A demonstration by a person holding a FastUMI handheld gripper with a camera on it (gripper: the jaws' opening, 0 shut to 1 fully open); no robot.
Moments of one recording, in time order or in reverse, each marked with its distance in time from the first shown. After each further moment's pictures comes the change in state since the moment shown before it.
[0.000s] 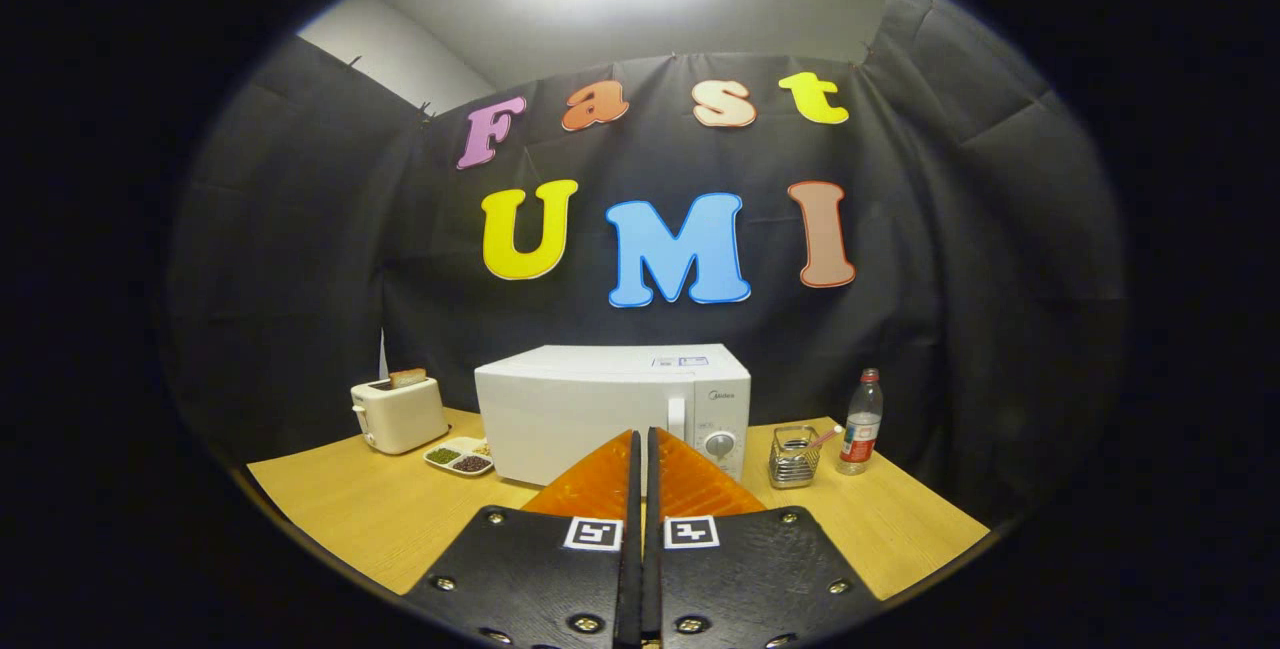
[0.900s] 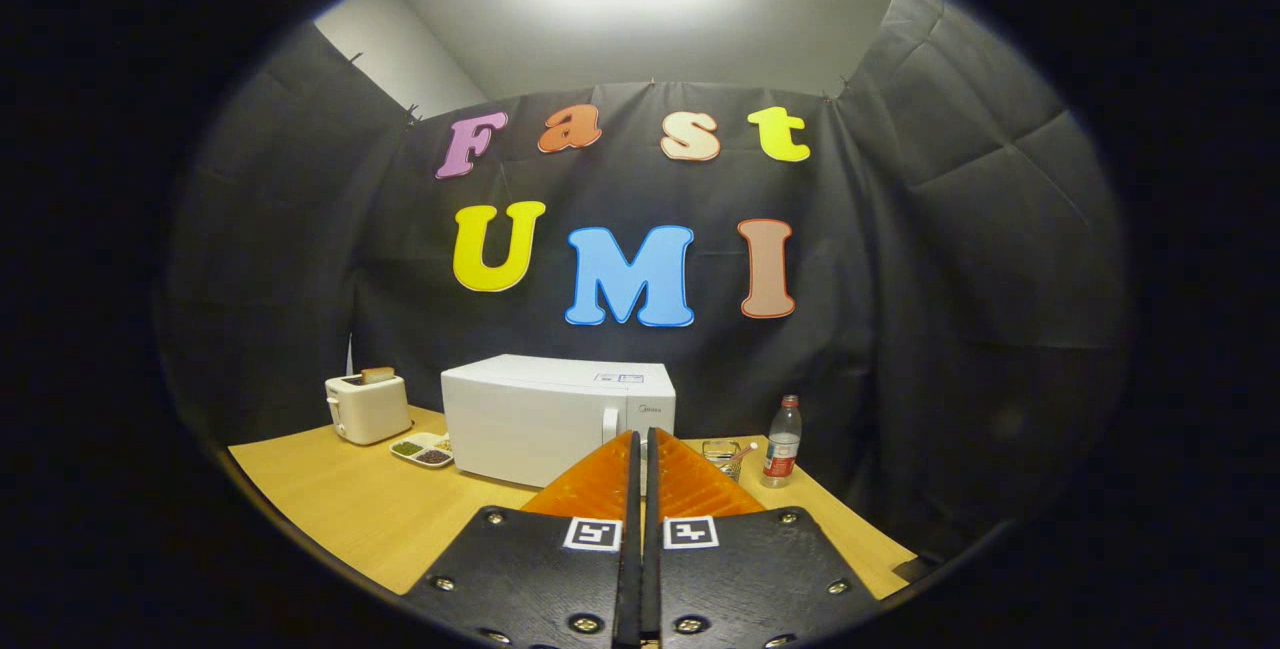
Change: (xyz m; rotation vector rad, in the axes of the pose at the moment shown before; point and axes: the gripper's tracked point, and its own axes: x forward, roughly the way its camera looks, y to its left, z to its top) arm -0.068 -0.042 0.028 -0.041 -0.032 -0.085
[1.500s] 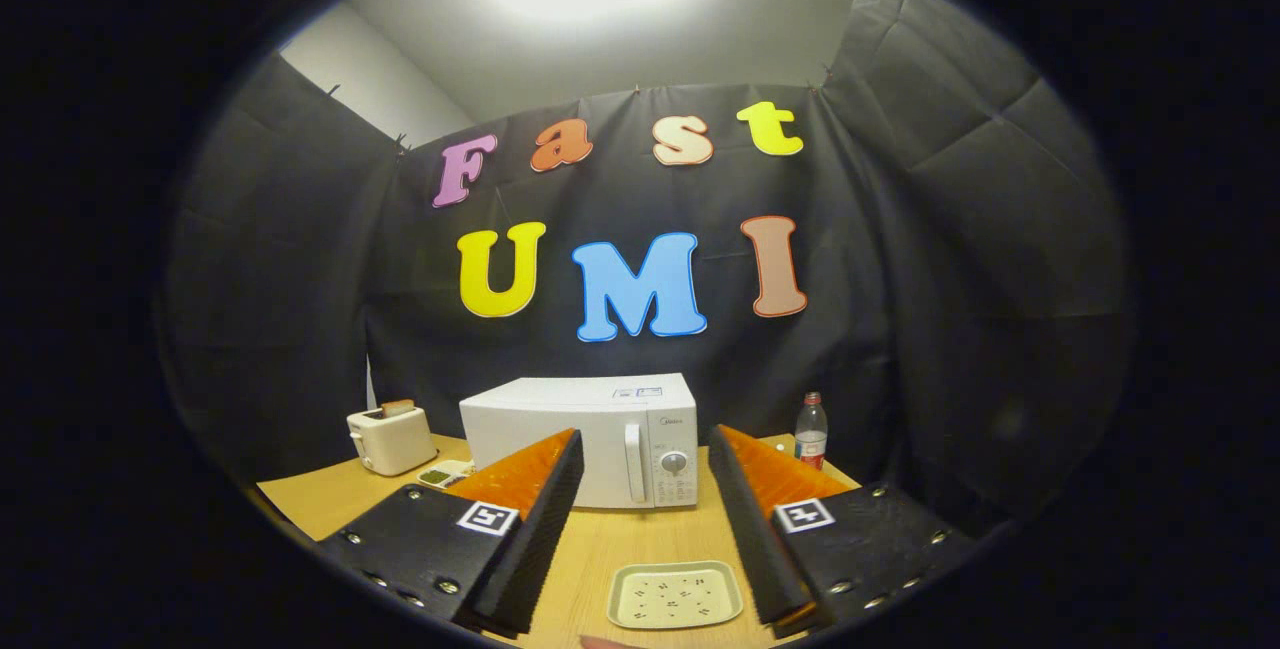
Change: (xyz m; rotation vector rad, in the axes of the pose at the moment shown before) arm 0.013 0.006 0.009 0.122 -0.009 0.032
